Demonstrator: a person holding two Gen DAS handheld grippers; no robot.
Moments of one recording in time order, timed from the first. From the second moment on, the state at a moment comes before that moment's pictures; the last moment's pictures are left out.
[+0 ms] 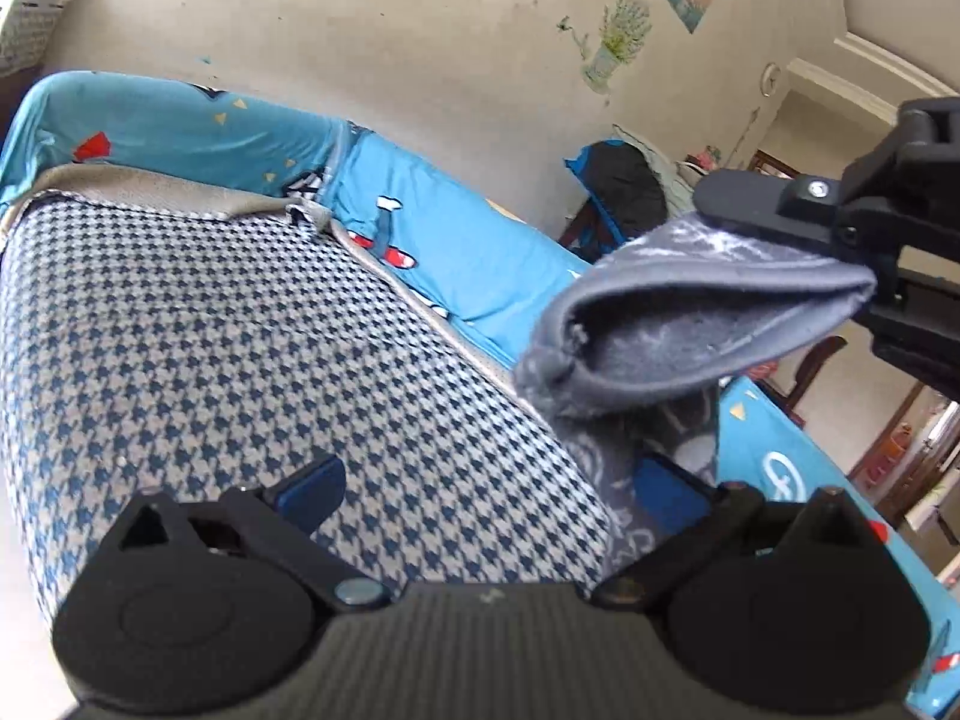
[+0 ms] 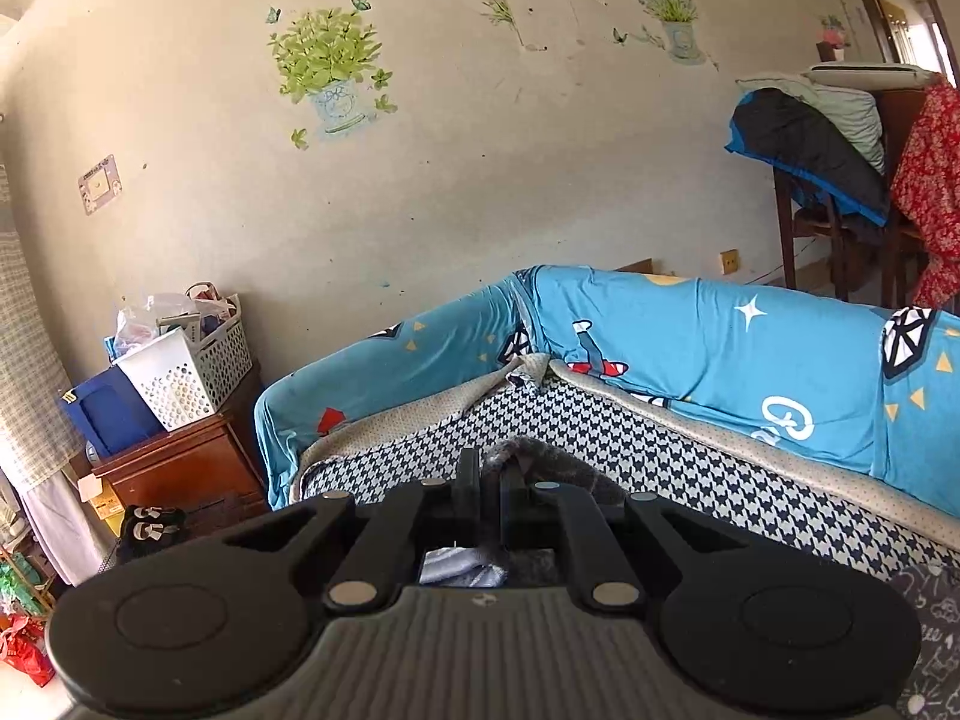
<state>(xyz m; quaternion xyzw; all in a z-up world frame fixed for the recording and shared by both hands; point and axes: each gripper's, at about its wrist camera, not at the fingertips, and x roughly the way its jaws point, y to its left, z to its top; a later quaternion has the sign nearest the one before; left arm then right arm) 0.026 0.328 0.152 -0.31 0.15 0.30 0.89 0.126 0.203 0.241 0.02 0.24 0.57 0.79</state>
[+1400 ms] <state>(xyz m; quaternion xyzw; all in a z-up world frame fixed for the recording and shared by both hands) -0.016 0.389 0.126 -0.40 0.16 0.44 0.79 0.129 0.140 0.079 -0.25 0.26 0.44 0.82</state>
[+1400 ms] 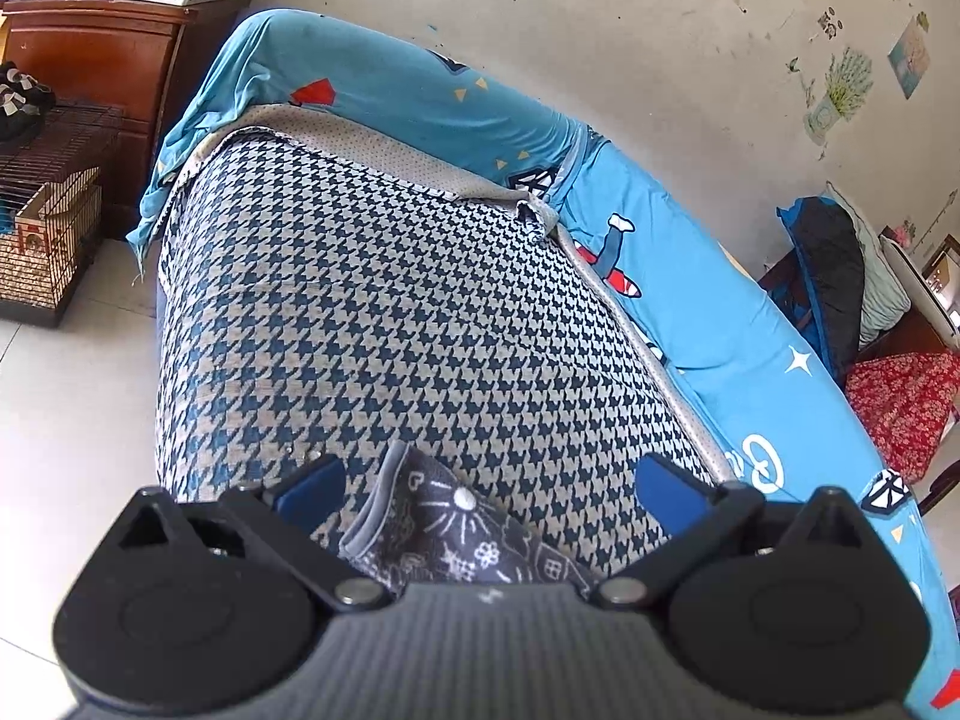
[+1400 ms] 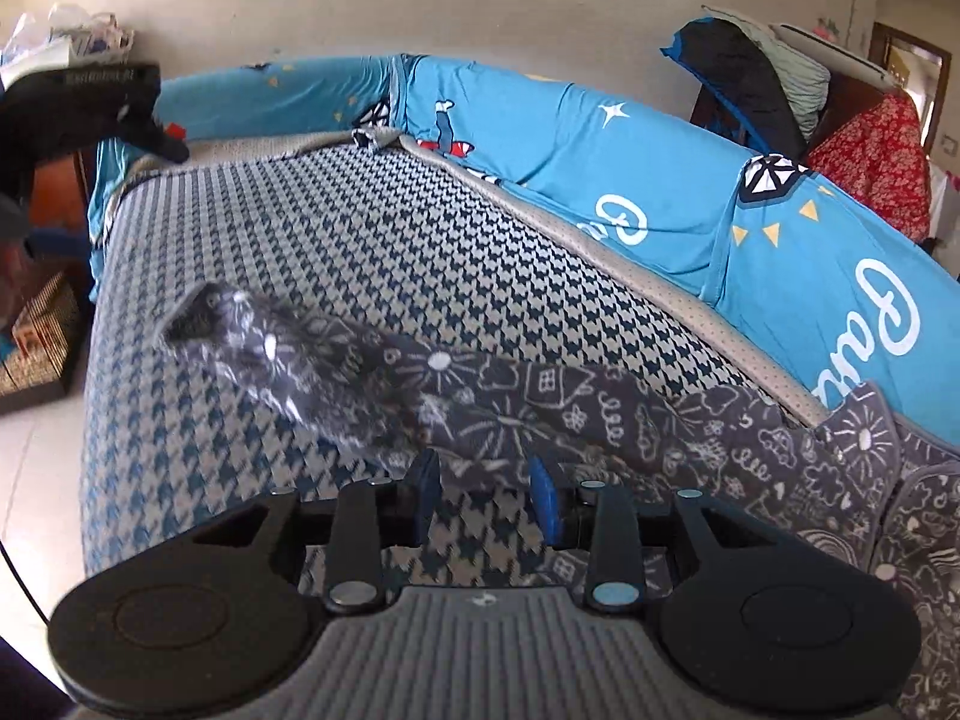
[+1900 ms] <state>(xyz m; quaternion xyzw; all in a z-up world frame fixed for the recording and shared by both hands) -0.017 0.395 0.125 -0.40 0.17 0.44 0.79 0.117 0.176 0.037 -0.41 0.16 0.43 0.79</state>
